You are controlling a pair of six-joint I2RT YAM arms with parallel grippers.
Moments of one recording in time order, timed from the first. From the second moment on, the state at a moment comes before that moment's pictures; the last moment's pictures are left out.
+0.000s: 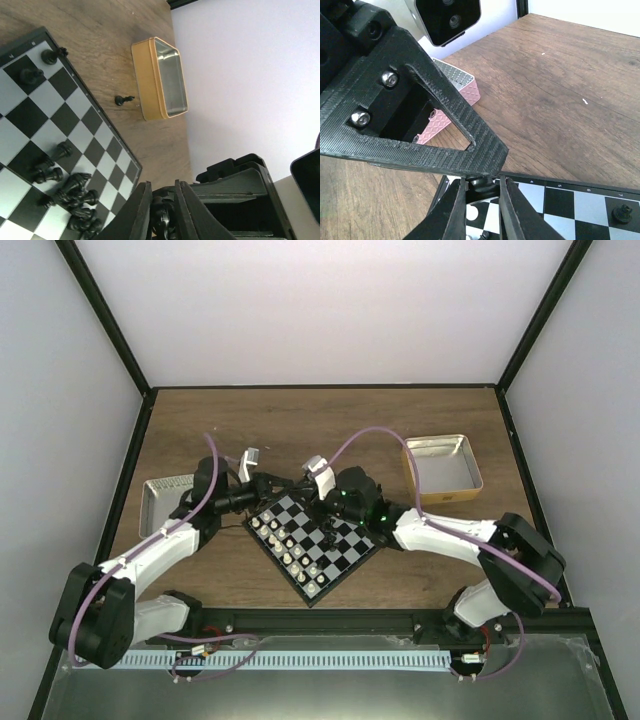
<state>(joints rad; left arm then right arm) -0.38 1.19 0.56 0.25 0.70 -1.02 0.89 1.48 0.78 0.37 -0.16 0.16</state>
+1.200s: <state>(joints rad) -0.78 1.79 1.16 -0.21 -0.02 -0.29 0.65 0.87 0.61 -0.42 0.10 0.73</state>
